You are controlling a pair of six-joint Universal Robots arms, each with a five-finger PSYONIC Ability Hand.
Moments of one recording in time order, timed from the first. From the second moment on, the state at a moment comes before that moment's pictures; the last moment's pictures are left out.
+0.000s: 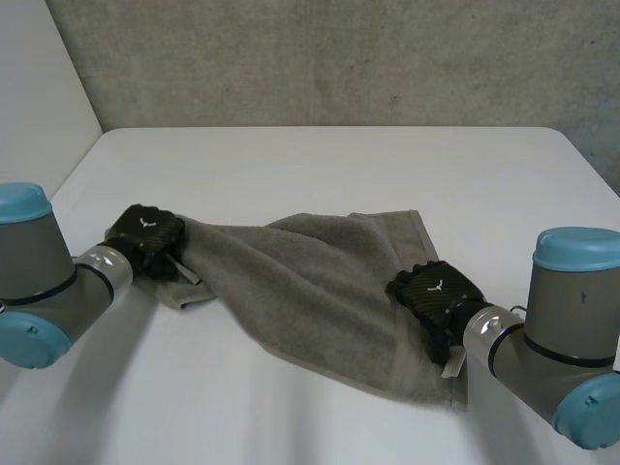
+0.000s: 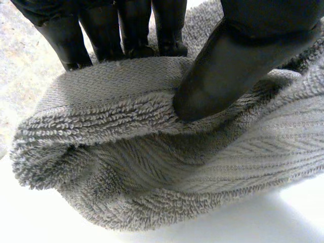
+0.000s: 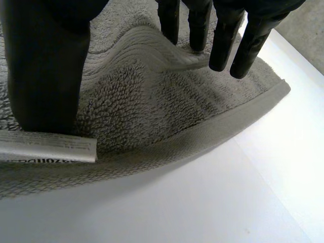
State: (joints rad) left arm 4.56 -2.15 -1.54 3.34 -1.30 3.66; right arm 1.93 -1.06 1.70 -0.09 1.32 2.53; left_hand 1.28 1.31 1.31 1.34 1.13; right_hand 0.23 0.25 0.24 0.26 0.06
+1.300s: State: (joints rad) left arm 4.86 -1.73 -1.66 3.10 -0.98 2.84; right arm 1.93 -1.32 1.97 0.01 1.32 2.46; left_hand 1.29 1.31 1.32 1.35 1.13; right_hand 1.00 0.99 0.98 0.98 0.81
